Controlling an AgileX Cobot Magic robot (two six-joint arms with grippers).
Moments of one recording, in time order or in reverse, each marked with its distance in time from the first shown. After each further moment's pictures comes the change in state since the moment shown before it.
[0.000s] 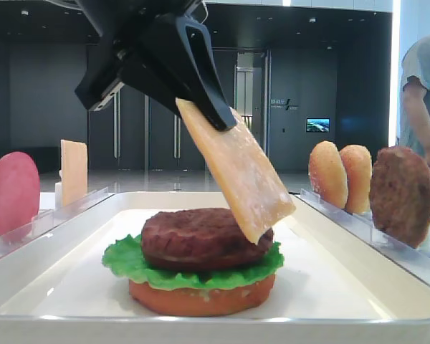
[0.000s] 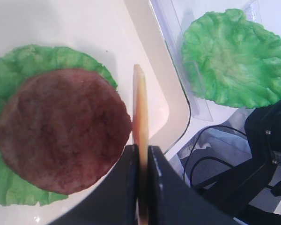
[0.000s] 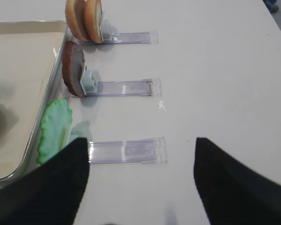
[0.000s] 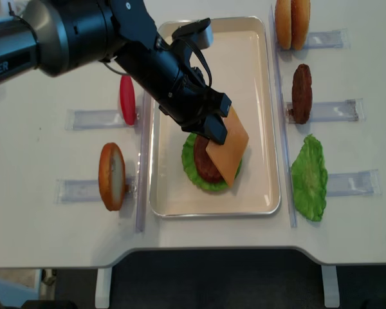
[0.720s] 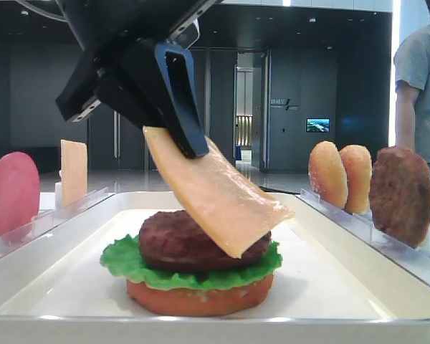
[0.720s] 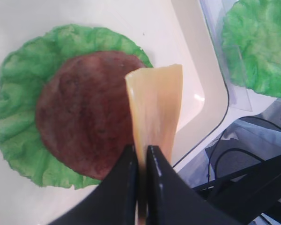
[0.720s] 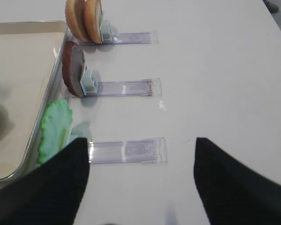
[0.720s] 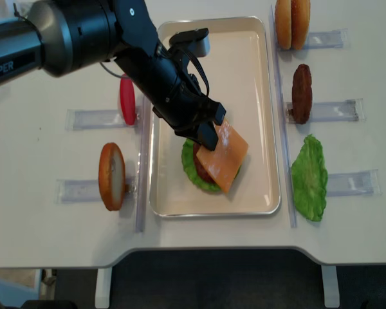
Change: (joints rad) left arm 0.000 0.015 0.000 0.121 0.016 -0.070; right arm 0.000 0.000 0.000 0.000 0.000 0.001
